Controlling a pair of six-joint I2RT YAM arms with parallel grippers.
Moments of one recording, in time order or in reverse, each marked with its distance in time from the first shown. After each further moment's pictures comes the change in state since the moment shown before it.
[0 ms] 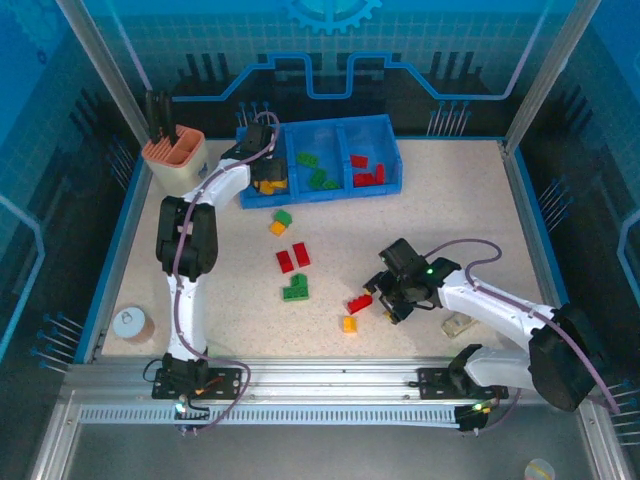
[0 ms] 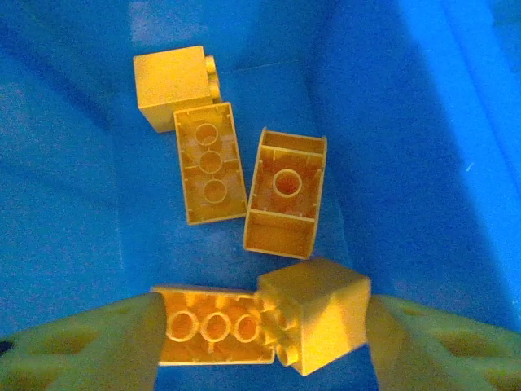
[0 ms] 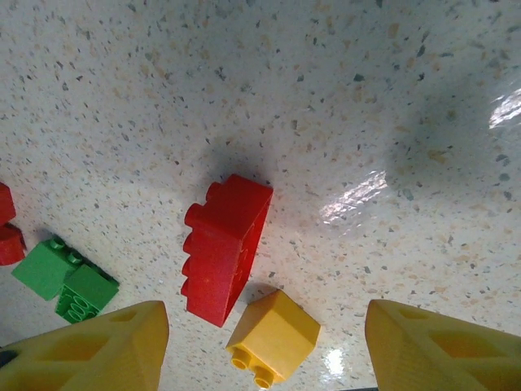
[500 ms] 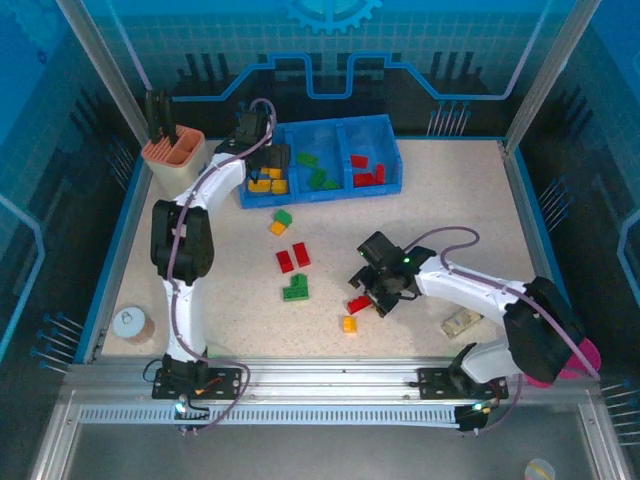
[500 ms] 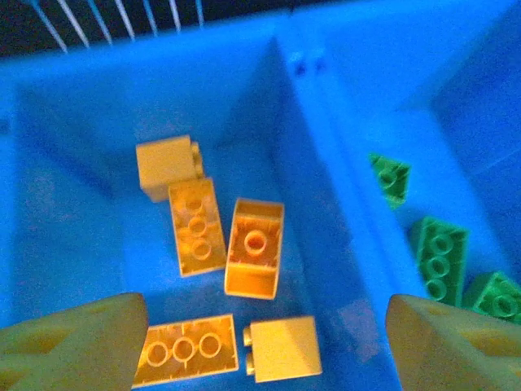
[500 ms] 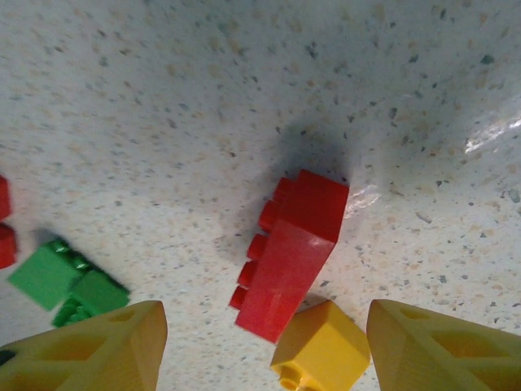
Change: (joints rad) left arm 0.004 -0.065 0.053 0.014 0.059 0.027; right arm 0.080 0.196 0.140 0.000 0.043 -0.001
